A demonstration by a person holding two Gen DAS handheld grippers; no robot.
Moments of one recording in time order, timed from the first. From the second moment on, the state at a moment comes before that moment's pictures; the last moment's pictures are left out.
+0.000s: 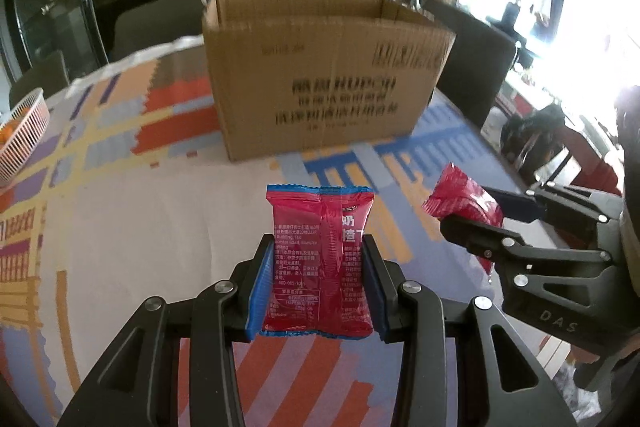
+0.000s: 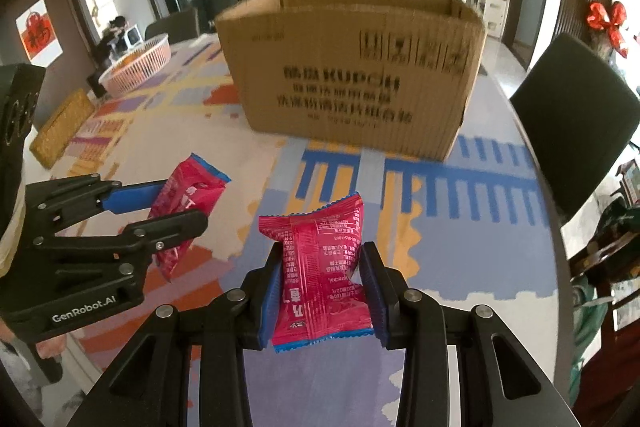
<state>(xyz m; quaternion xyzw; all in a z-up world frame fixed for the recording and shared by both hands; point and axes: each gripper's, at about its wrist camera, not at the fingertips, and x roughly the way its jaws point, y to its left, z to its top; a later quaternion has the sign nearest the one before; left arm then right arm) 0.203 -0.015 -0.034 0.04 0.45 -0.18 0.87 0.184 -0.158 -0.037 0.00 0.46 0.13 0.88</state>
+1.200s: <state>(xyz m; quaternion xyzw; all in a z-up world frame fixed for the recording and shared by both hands) 0.279 -0.023 0.074 0.01 0.35 -0.17 0.92 0.250 -0.175 0.085 0.01 0.32 0.11 0.94</state>
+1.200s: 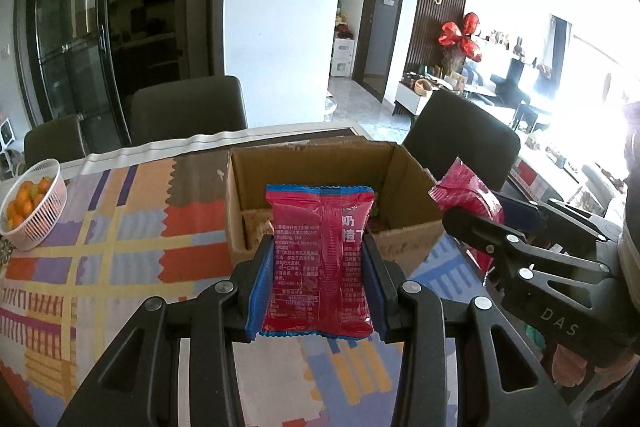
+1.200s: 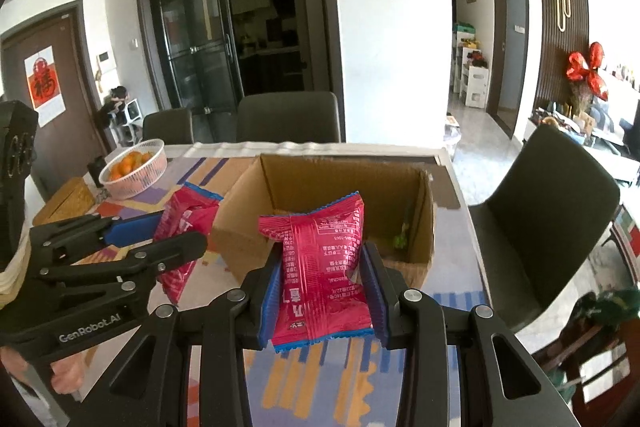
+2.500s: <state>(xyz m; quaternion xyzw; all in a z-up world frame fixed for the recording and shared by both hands) 0.355 -0.049 0.063 0.09 0.38 -0.10 0.92 0.360 -0.197 0.062 0.02 0.41 0.06 0.91</state>
